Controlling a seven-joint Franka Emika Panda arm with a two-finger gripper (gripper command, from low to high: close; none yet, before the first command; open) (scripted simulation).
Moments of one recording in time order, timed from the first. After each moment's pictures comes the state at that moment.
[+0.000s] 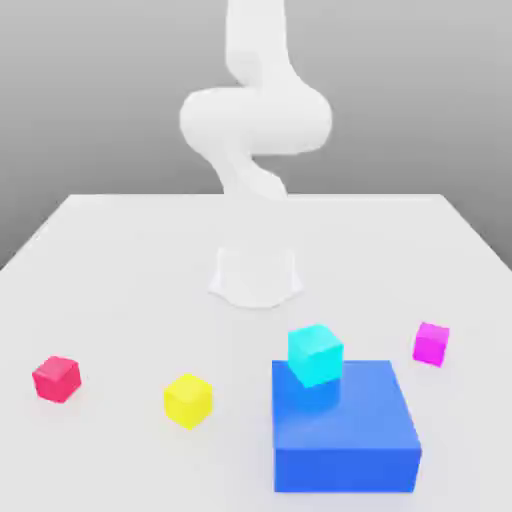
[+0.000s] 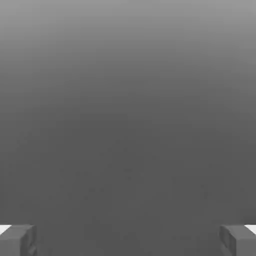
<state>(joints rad) -0.03 -0.73 0.00 -2.36 0.00 2.36 0.84</state>
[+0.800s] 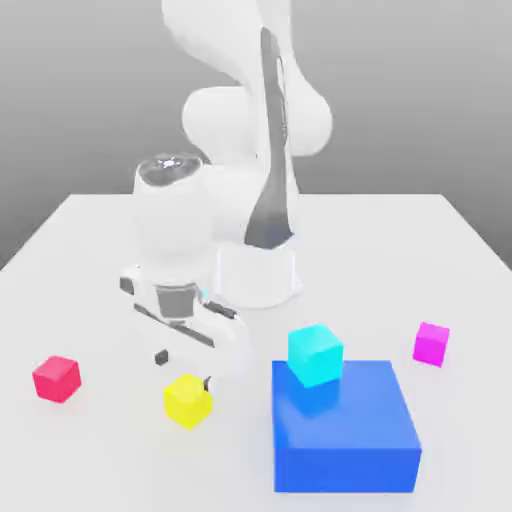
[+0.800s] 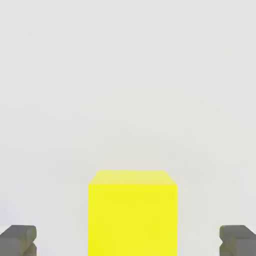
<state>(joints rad) -0.24 0.17 -0.02 -2.85 0.03 3.02 1.13</state>
